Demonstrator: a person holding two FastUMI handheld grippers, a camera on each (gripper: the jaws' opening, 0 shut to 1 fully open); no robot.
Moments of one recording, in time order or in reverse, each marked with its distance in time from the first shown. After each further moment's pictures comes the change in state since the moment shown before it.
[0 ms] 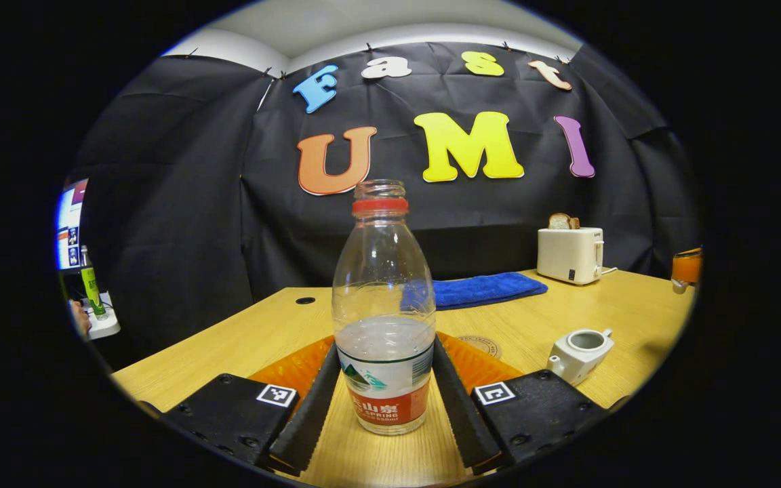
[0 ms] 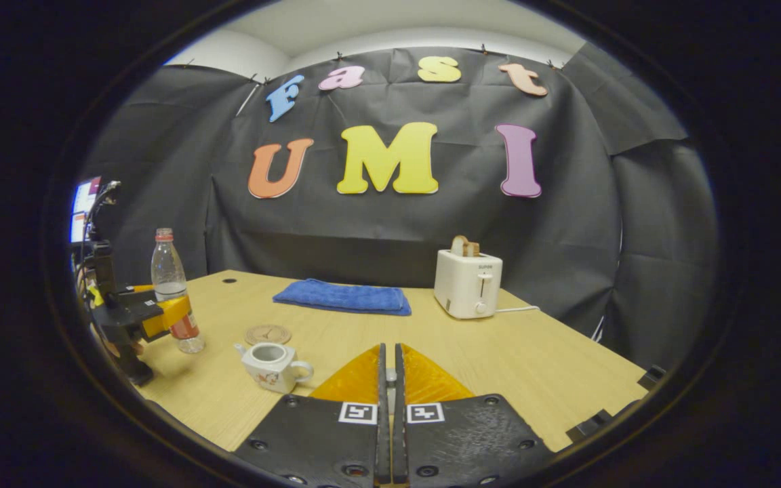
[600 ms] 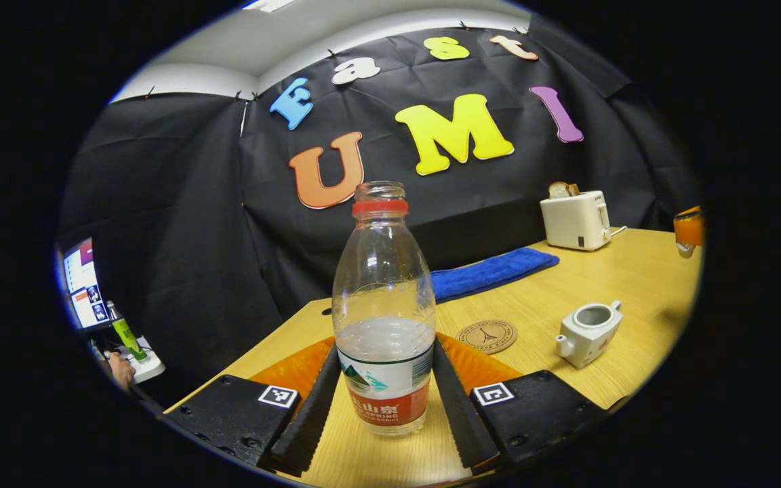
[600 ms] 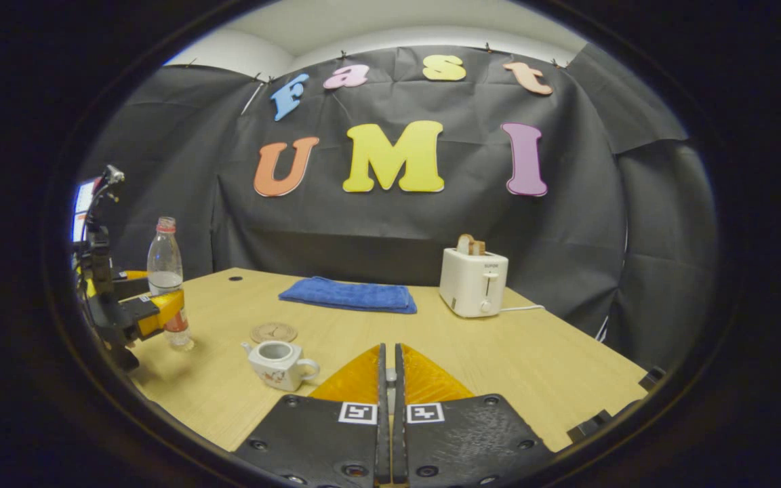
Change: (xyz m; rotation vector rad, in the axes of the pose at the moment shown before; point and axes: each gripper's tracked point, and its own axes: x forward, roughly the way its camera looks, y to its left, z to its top) left arm -0.021 0.004 0.011 0.226 0.043 0.061; right arm -0.004 0.007 0.001 0.002 0.012 0.033
